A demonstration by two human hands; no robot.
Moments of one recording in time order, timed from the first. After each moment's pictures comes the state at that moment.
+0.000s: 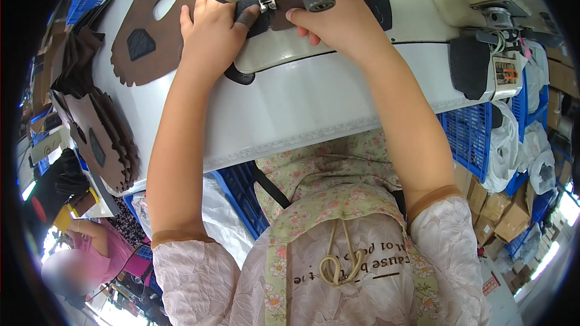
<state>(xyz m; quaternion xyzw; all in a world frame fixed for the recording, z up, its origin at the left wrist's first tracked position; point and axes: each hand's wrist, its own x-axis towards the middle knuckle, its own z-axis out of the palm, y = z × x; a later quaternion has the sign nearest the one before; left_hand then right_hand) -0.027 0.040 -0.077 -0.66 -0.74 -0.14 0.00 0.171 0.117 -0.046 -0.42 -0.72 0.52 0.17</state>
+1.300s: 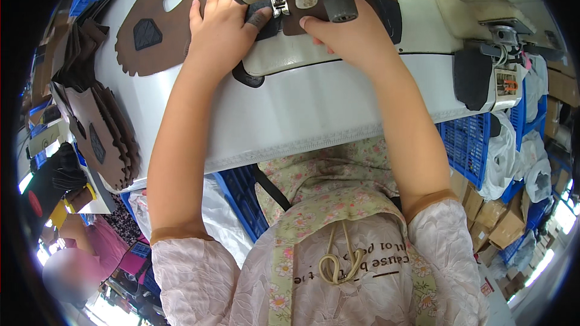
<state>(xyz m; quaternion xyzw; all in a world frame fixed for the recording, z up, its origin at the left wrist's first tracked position) -0.023 0.039 -0.061 -0.65 -0.75 -0.10 -0.04 0.170 0.111 -0.046 -0.45 -0.72 0.50 0.18</state>
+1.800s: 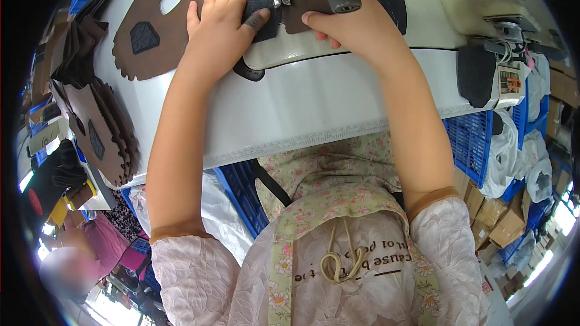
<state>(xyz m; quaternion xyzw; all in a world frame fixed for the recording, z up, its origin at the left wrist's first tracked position) -0.029 0.034 -0.063 -0.65 -0.75 -0.08 -0.07 0.174 0.117 -0.037 -0.43 -0.70 0.56 0.13</state>
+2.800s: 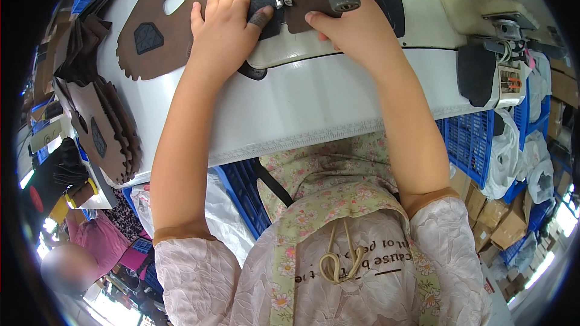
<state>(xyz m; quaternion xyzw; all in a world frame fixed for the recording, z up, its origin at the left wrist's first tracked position) -0.025 0.032 -0.070 -0.65 -0.76 -0.07 -0.02 0.174 0.109 -0.059 -0.46 -0.73 0.47 0.19</state>
